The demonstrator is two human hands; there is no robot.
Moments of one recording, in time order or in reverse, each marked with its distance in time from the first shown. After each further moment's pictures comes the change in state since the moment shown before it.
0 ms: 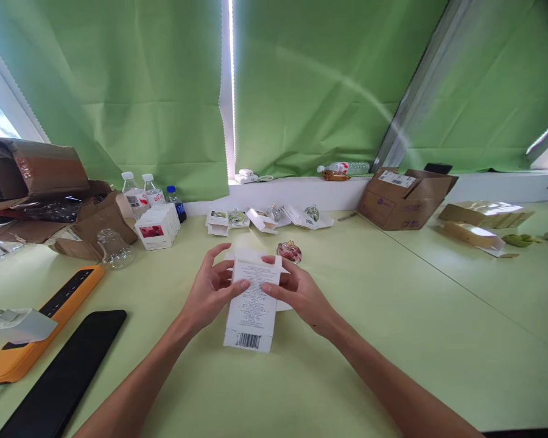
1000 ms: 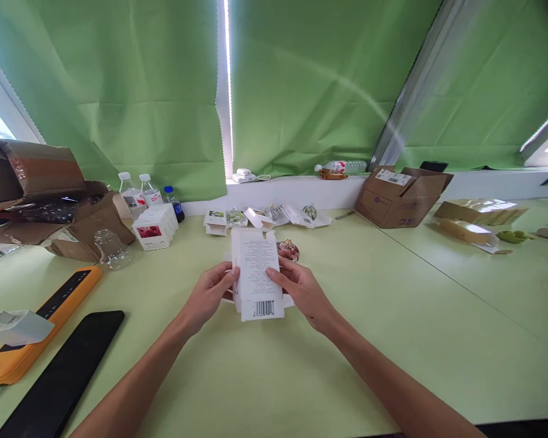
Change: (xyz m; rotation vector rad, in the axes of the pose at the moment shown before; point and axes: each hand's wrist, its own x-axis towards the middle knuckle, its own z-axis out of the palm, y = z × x) left_hand 0.002 -0.006 -0.003 0.073 -0.076 -0.162; right_hand 0.005 0.006 -0.005 -0.026 0.088 -0.068
